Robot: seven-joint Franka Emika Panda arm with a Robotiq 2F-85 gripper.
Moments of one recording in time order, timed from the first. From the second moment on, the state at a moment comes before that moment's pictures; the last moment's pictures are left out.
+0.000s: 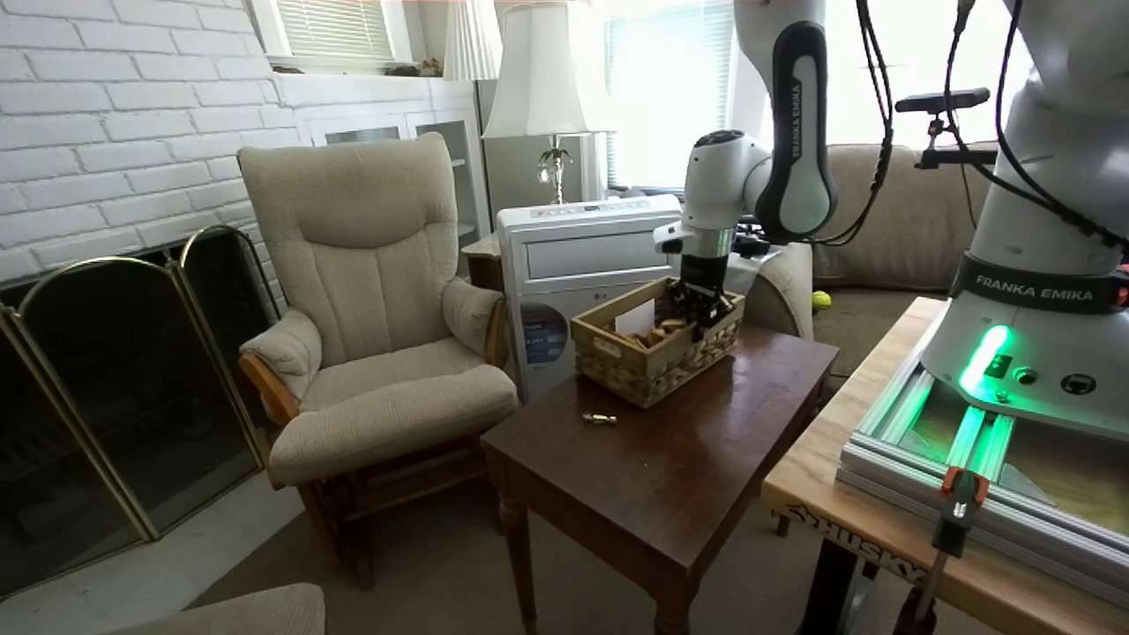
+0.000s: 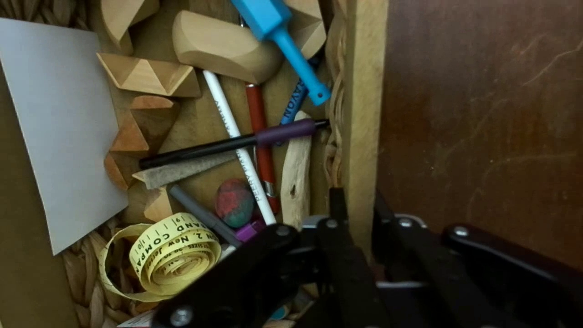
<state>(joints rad) 0.19 0.54 -0.33 -2.61 -0.86 3.30 -0.74</state>
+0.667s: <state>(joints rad) 0.10 0.54 -0.31 -2.61 -1.00 3.30 -0.98</state>
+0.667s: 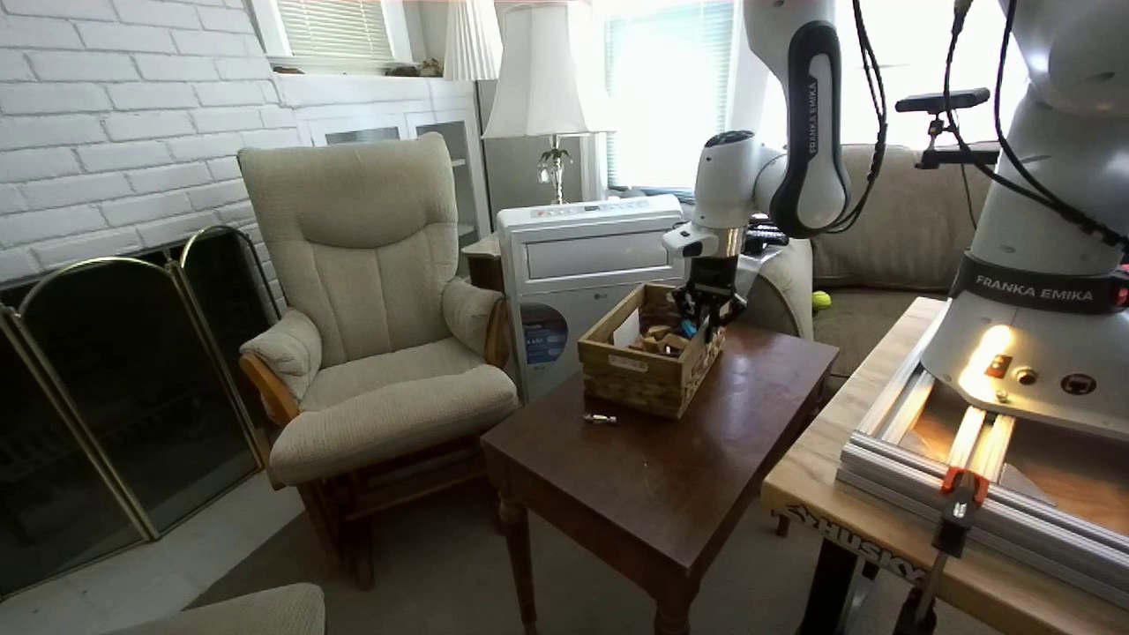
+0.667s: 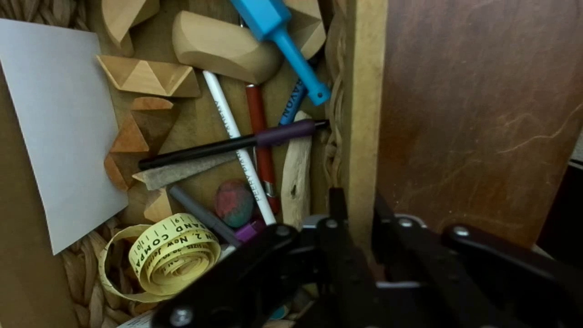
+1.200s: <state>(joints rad) 0.03 0.54 -0.26 -2.61 -0.98 3.30 -0.89</state>
